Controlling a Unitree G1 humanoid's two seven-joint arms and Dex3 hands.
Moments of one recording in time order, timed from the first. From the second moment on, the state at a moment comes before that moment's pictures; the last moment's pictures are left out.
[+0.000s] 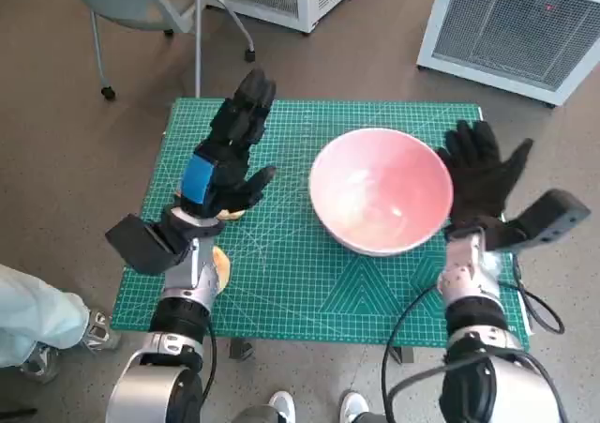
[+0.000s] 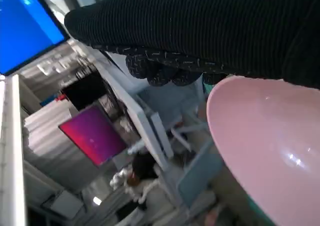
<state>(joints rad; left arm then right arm) -0.73 0.10 0.21 0.89 -0.29 -0.81 -0.59 -0.93 -0.10 -0.59 1.31 0.43 -0.38 0.26</state>
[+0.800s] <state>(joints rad) -0.66 0.12 0.21 0.82 -0.29 -0.81 -0.55 -1.00 -0.02 -0.65 1.31 0.48 -0.30 0.31</state>
